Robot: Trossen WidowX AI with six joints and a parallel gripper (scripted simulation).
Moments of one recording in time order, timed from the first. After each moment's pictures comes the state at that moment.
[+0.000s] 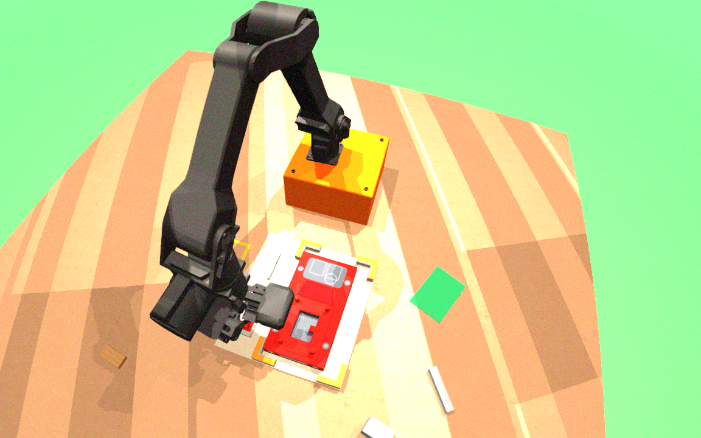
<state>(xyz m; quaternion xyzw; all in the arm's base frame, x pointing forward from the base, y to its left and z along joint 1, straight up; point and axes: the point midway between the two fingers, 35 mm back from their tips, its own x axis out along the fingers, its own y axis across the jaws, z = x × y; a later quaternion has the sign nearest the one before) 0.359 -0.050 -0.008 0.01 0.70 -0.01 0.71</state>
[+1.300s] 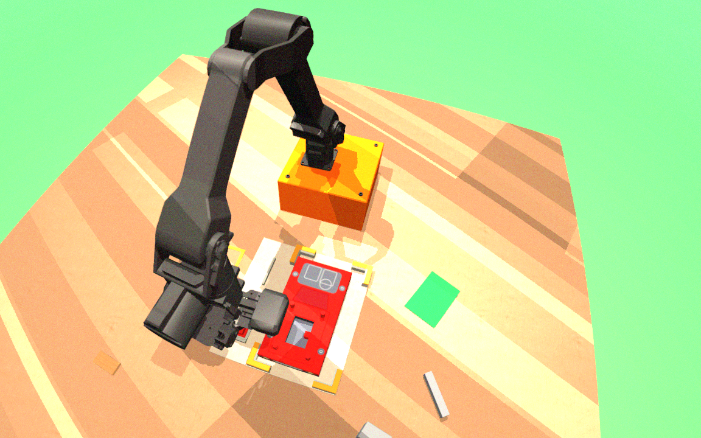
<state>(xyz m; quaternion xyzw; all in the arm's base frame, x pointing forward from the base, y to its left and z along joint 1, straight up) 0.360 -0.050 -0.005 0.01 0.70 -0.01 0.71</state>
